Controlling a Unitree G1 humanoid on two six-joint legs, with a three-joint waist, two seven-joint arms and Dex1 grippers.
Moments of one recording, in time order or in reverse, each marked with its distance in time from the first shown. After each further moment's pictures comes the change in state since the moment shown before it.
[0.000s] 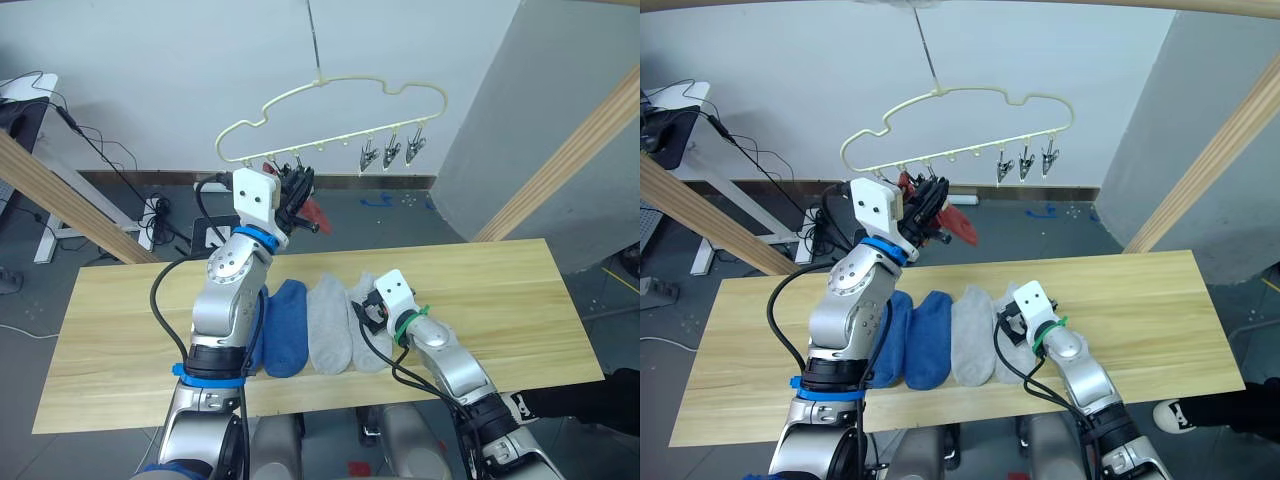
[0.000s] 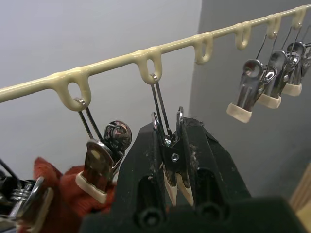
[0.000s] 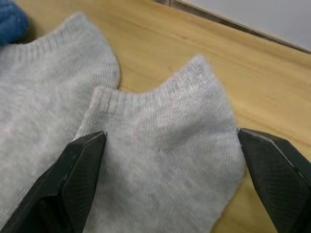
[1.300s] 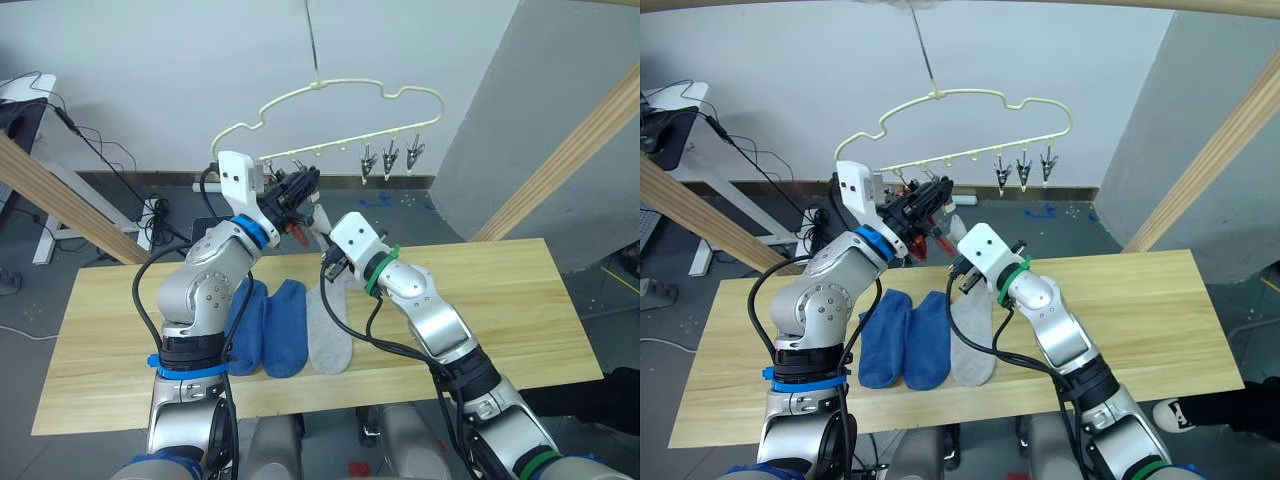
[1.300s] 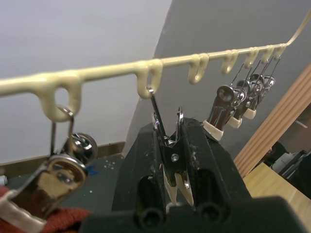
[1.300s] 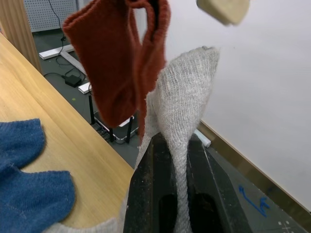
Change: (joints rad) left arm -0.055 0.055 0.108 -0.079 -0.288 0.379 -0.005; right arm -0.278 0.052 0.109 -0.167 -0.124 0.016 0.088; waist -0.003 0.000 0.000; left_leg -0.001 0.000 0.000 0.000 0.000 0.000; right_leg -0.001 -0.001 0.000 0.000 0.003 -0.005
